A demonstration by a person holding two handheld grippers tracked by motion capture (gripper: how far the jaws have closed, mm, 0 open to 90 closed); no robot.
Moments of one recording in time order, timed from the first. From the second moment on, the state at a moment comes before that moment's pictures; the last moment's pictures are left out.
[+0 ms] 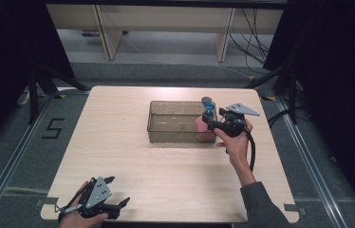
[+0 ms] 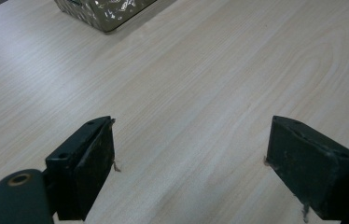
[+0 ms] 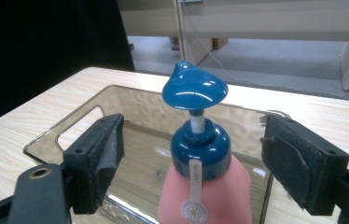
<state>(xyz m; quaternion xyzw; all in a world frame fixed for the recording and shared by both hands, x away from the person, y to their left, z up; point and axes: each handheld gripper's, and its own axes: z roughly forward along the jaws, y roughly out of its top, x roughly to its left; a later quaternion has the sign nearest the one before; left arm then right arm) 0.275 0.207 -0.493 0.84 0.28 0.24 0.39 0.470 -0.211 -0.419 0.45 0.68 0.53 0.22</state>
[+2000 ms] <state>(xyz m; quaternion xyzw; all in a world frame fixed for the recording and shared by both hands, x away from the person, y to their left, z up) 0.274 0.205 -0.493 0.84 0.28 0.24 0.40 0.439 -0.218 -0.425 0.44 0.70 0.53 0.21</state>
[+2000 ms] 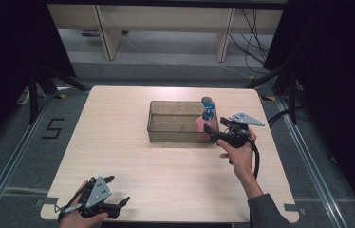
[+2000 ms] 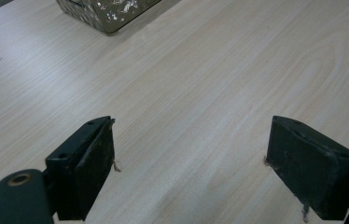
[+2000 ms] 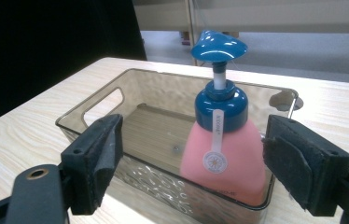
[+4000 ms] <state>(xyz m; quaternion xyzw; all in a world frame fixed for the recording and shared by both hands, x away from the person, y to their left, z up) 0.274 0.206 -0.493 0.83 0.29 0.24 0.40 0.404 -0.205 -0.437 0.43 0.71 0.53 0.18</state>
